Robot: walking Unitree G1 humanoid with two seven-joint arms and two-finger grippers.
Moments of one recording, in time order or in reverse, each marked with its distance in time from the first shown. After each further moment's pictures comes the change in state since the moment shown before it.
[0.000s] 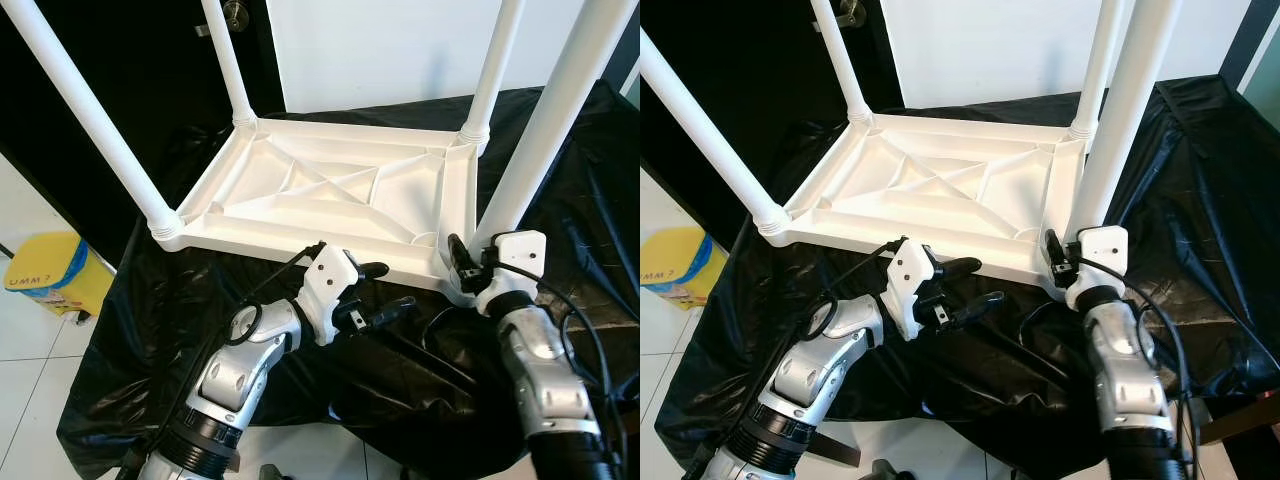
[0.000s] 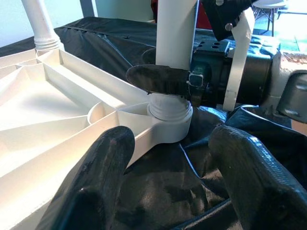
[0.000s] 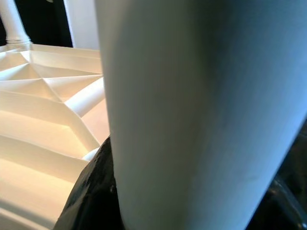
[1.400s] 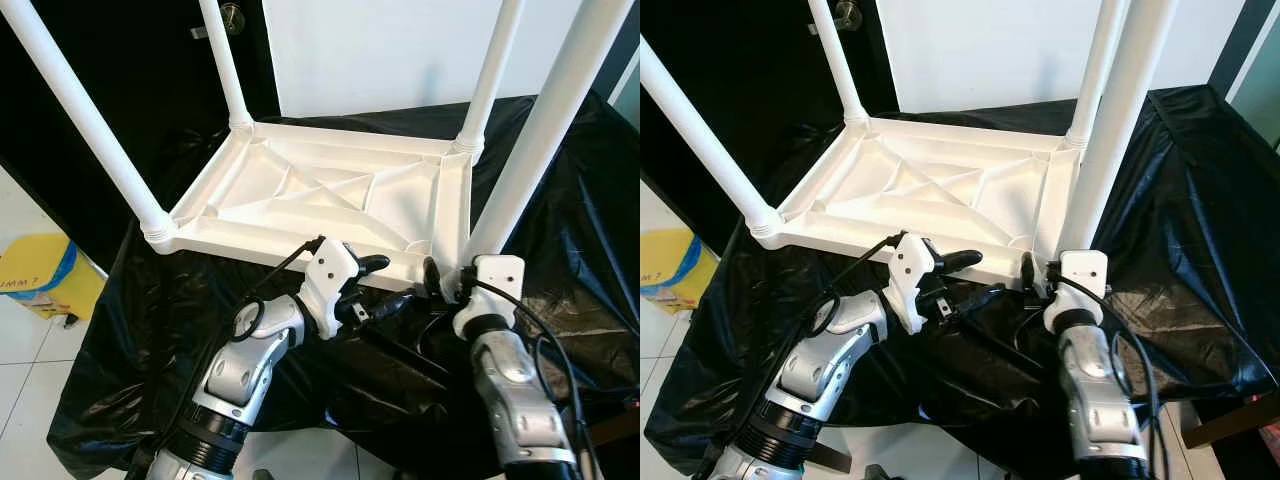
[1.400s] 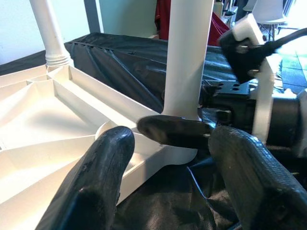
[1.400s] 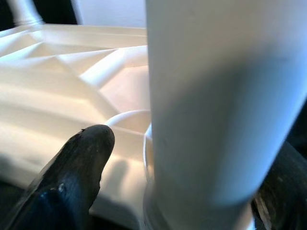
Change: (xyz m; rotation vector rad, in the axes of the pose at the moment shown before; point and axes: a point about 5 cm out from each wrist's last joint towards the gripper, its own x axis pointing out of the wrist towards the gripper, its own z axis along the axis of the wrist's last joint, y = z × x) left arm 0.004 0.004 0.003 -0.005 -0.034 0.028; right arm -0.021 0.007 -0.009 0.071 0.072 0.108
